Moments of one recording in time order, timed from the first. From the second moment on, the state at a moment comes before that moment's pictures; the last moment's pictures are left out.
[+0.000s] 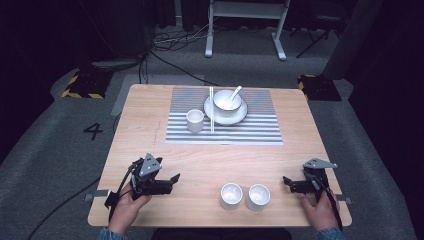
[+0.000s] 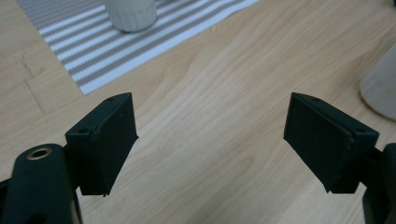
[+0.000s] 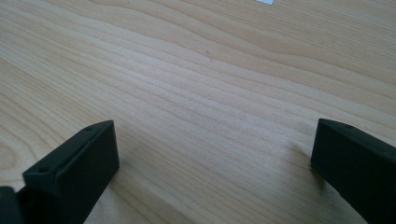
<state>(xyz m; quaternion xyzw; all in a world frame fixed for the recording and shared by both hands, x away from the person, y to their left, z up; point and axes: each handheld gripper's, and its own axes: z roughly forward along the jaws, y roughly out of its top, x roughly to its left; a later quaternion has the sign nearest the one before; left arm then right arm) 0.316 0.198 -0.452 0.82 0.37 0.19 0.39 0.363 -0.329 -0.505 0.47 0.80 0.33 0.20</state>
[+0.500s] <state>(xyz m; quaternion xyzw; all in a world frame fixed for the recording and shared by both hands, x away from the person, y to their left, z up) 0.302 0.207 -0.487 0.83 0.39 0.17 0.36 0.363 -0.329 -0.505 0.47 0.80 0.33 0.20</state>
